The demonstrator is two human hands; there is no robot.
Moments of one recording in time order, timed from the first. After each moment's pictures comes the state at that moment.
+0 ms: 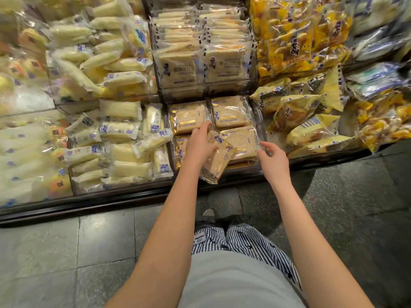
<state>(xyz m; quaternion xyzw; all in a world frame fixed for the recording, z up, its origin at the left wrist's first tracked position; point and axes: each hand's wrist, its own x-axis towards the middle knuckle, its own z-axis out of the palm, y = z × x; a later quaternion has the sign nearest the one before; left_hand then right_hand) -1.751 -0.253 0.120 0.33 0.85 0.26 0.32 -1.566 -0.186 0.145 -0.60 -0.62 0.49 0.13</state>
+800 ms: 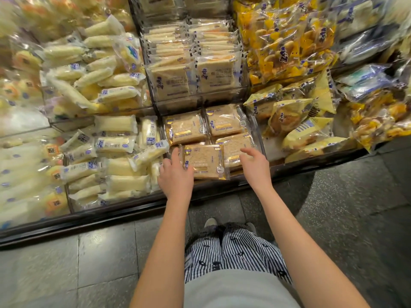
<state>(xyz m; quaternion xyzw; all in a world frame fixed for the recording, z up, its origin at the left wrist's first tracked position) -1.745 -0.315 0.112 0.23 0.95 0.16 0.16 -1.596 -0.195 0.130 -0.58 -0.63 0.49 0.14</state>
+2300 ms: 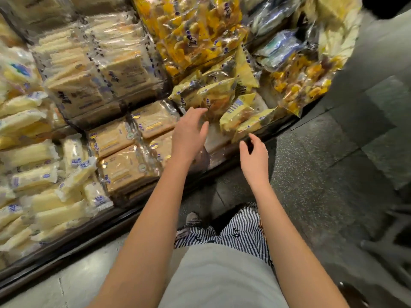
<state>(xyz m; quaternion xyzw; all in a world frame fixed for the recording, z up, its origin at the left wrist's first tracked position) -1.640 -0.156 0.146 0.56 0.75 0.28 0.21 -1.463 -0.152 0.124 -0.67 -0.57 0.41 0.23</state>
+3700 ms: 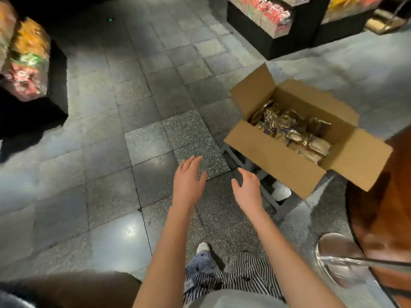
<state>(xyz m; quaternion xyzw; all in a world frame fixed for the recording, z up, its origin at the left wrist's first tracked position) -0.738 0.304 0.142 0.92 0.23 0.04 0.32 -0.680 0.140 0.126 -0.91 -0.06 0.17 0.37</state>
